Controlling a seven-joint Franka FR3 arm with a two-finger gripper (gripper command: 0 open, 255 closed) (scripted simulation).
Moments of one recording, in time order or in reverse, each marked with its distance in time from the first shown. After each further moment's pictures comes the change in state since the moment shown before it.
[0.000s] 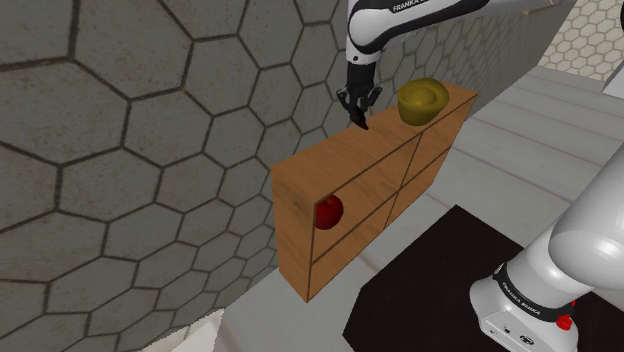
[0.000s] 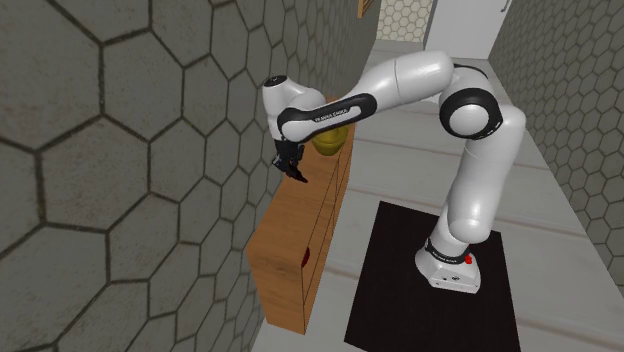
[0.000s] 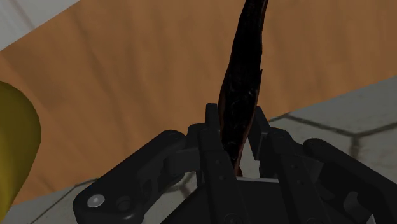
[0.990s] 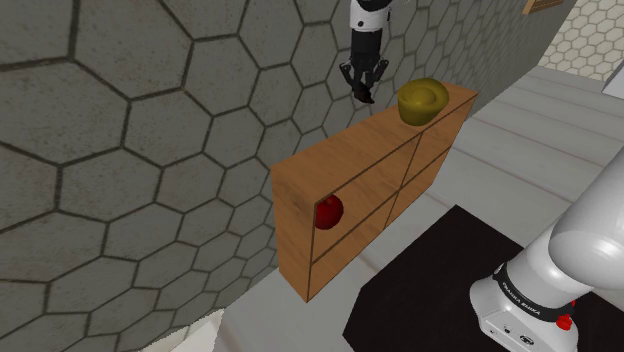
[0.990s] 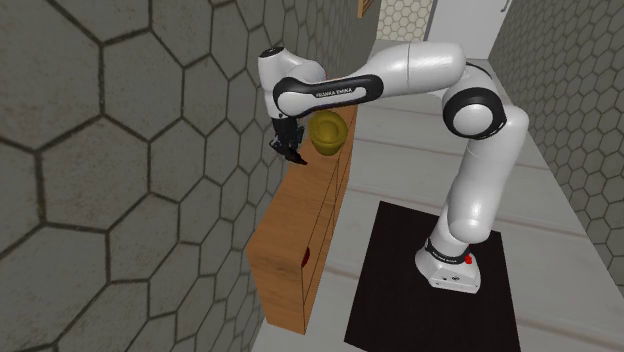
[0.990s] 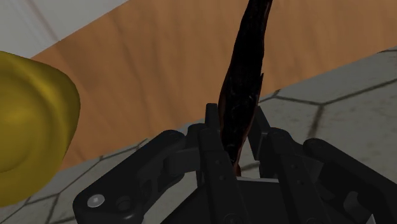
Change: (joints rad) arm 0.000 -0.020 0.001 0.169 0.008 -0.205 -0.015
